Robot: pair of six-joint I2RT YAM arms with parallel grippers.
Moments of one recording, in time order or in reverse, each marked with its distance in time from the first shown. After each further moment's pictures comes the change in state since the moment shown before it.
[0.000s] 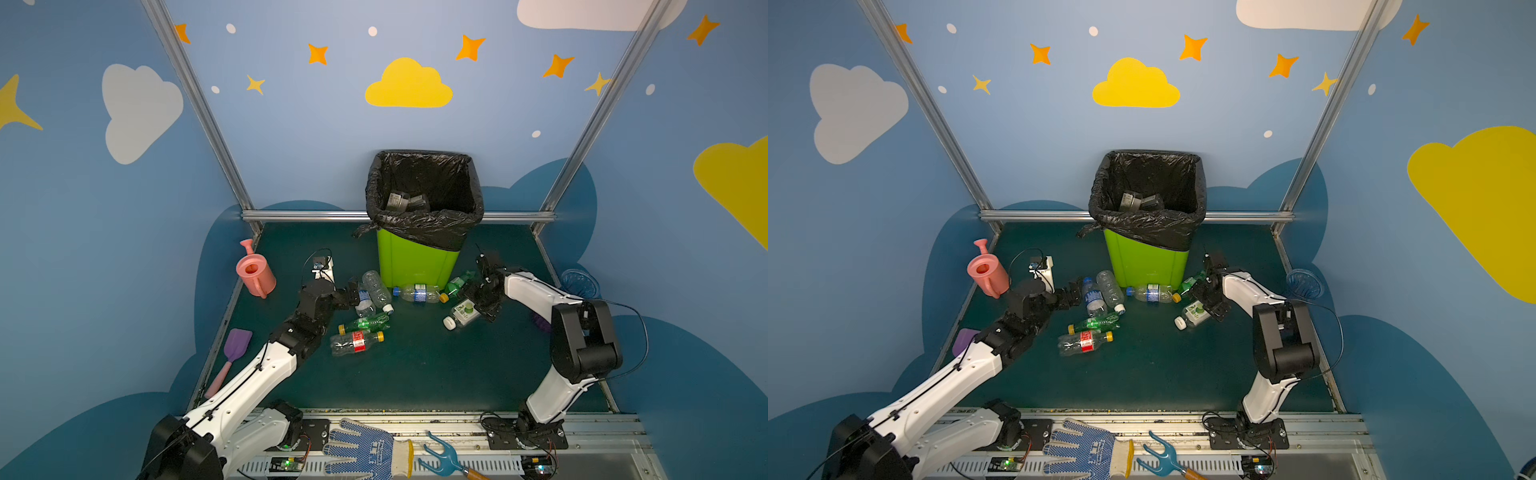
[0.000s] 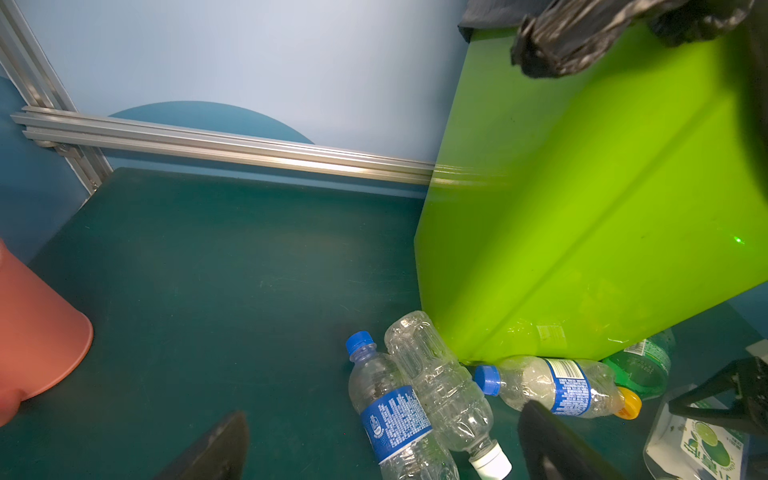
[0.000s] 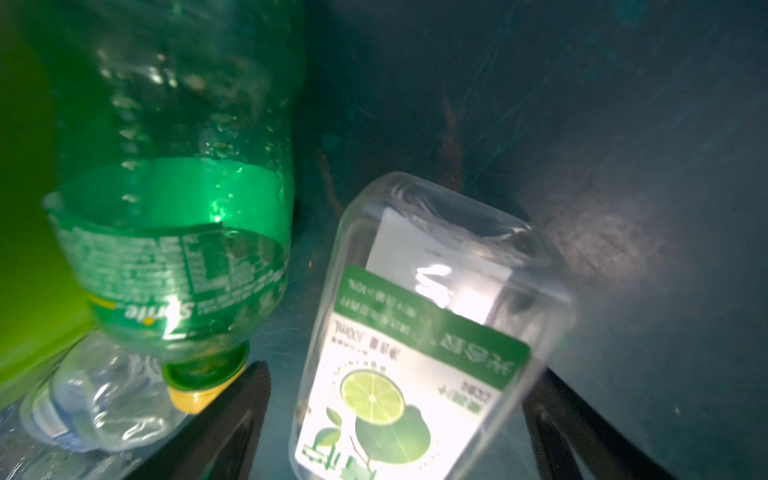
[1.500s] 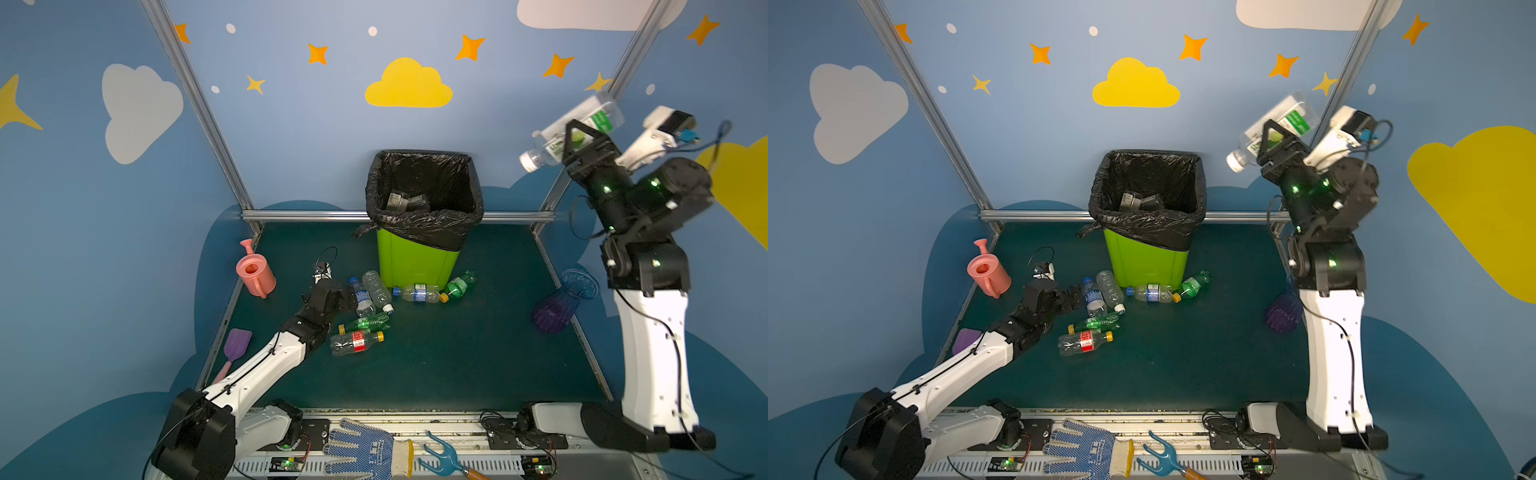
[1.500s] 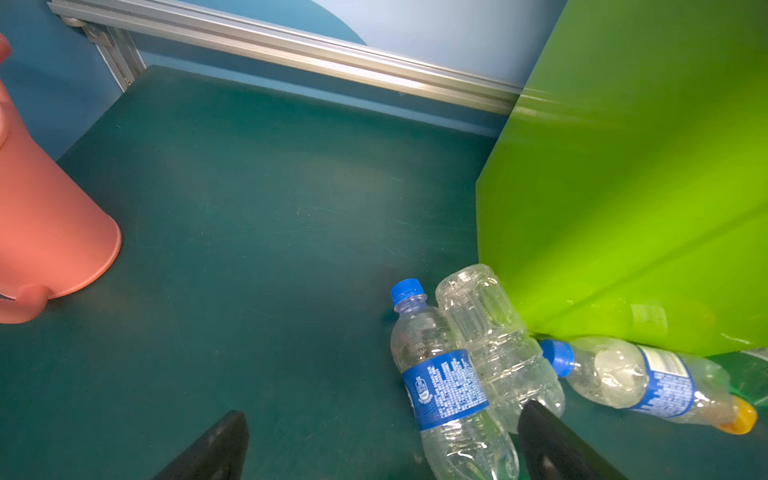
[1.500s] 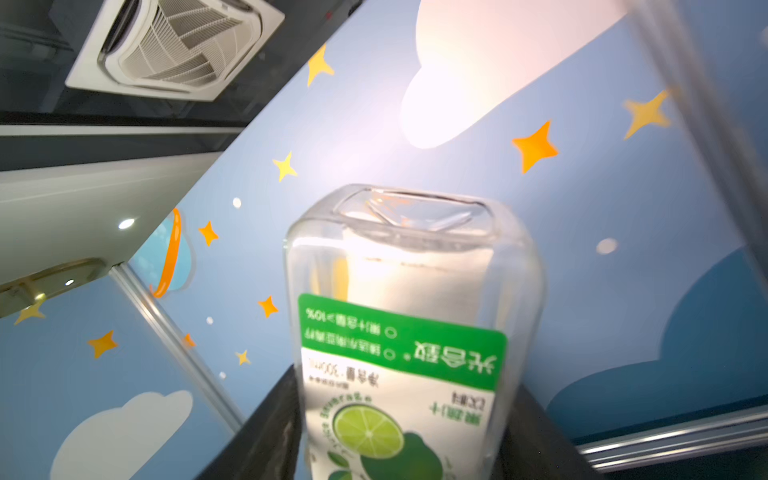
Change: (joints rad) left arm 0.021 0.126 0.000 -0.077 -0.063 -0.131; right arm -0.116 -0.281 0.926 0.336 -0.056 -0.224
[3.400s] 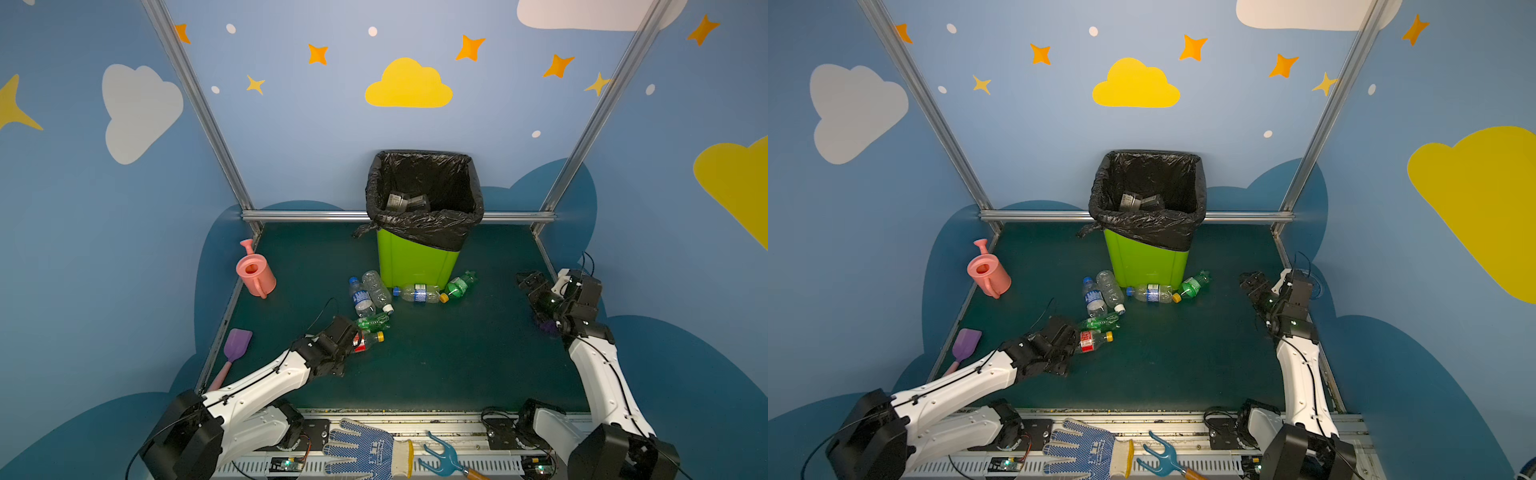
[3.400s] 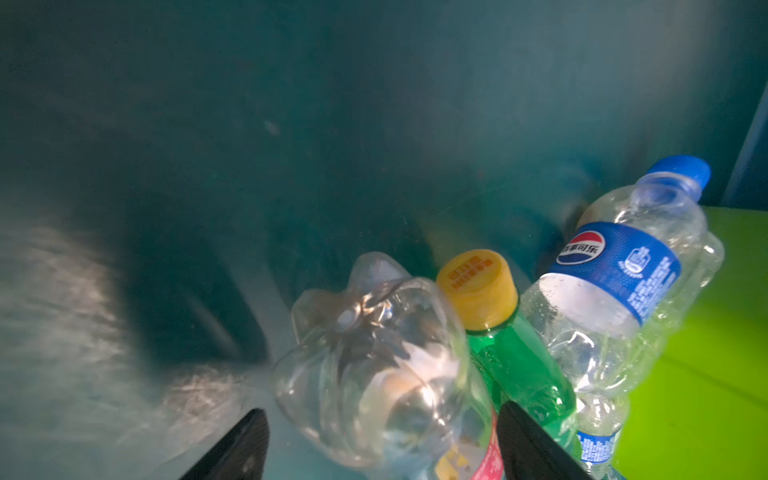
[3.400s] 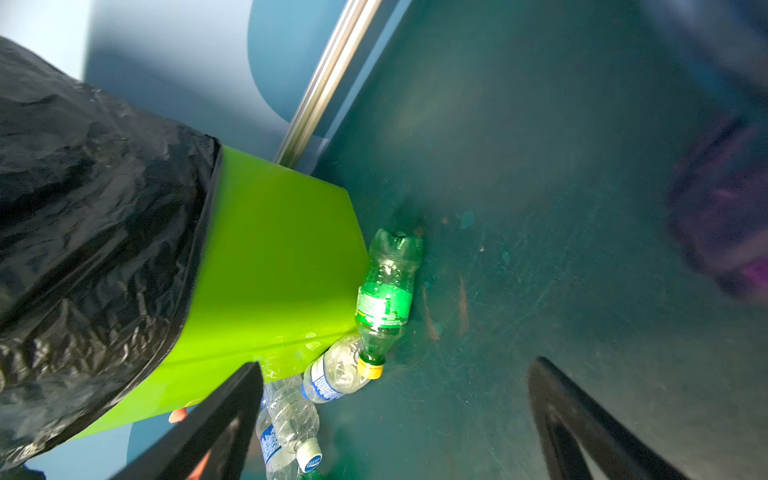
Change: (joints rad) left arm -0.236 -0.049 -0.159 -0.382 0.133 -1.456; right arm -0.385 -0.452 -1.331 0.029 -0.261 0.113
